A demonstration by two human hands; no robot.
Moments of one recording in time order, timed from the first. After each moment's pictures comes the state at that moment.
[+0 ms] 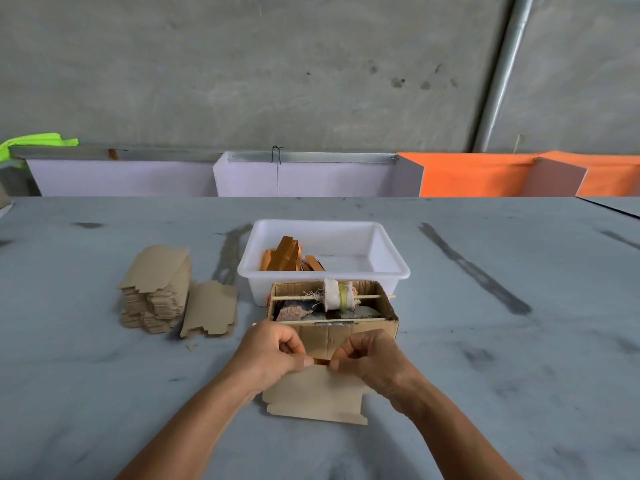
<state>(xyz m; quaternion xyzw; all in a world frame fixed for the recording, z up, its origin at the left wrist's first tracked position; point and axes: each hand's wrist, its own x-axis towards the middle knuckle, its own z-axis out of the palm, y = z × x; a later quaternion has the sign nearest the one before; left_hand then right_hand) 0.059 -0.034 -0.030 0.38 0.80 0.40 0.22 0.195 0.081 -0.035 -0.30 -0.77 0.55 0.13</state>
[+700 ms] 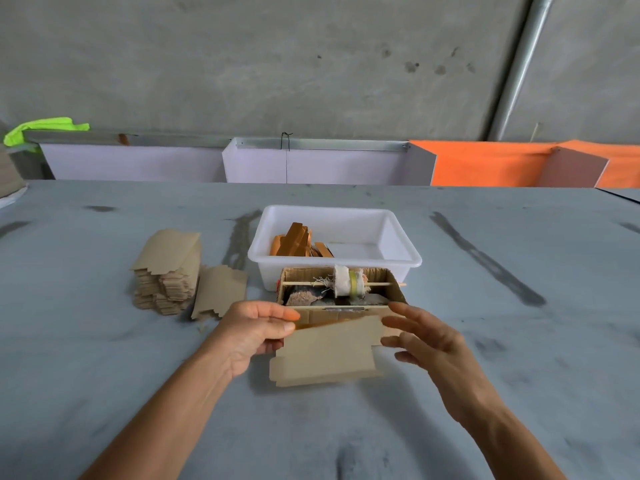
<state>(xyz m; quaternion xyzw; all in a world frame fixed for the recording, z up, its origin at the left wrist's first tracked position) 0.034 -0.050 -0.030 0.20 0.69 0.60 0.35 0.248 0.096 -0.043 -0.25 -0.67 0.64 0.30</state>
